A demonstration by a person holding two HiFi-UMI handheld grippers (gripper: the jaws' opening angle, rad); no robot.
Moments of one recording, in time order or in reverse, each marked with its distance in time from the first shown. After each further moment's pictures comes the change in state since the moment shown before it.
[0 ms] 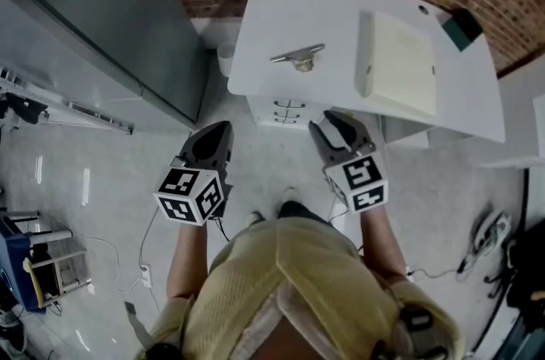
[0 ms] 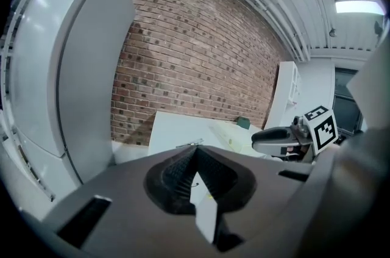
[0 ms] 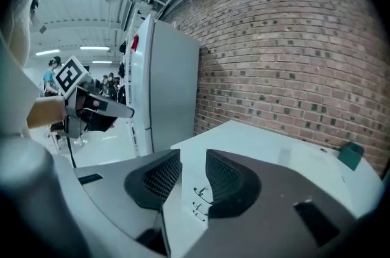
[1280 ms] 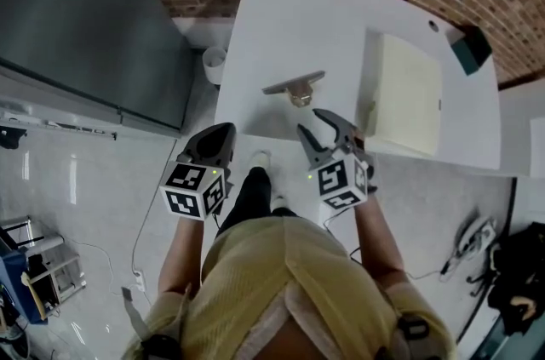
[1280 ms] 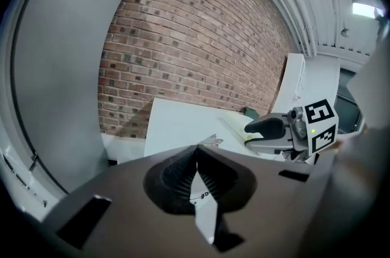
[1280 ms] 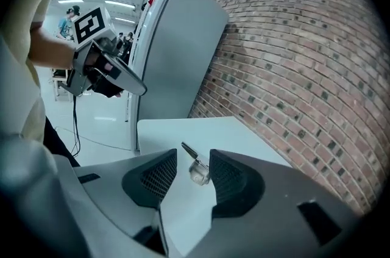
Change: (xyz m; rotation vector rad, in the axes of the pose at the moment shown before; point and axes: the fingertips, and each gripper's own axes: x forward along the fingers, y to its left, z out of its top) left arm 0.142 0.066 0.014 -0.020 0.133 -0.044; right arm 0.139 -0.078 -0.007 -0.331 0.175 -0.016
